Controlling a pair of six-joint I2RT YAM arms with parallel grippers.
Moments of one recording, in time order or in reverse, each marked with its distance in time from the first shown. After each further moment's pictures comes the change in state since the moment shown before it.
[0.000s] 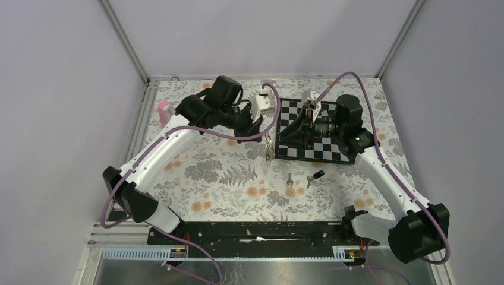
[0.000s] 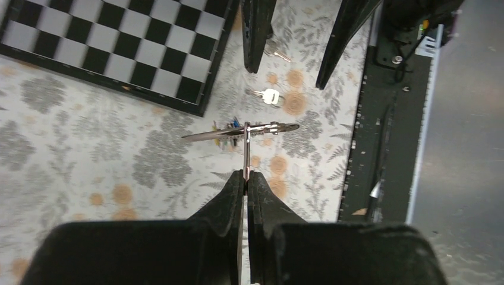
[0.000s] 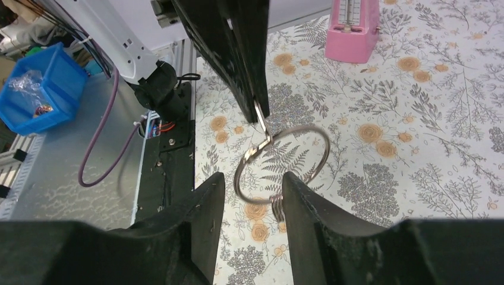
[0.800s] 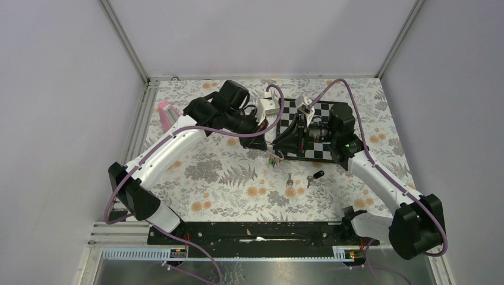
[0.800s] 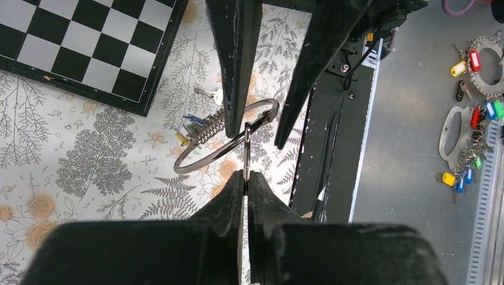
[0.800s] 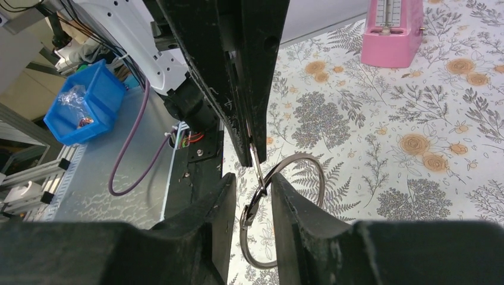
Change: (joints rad) left arm -0.035 0.038 -0.033 0.006 0.085 -0.169; right arm 0.066 0.026 -0.144 0.330 -0.029 0.232
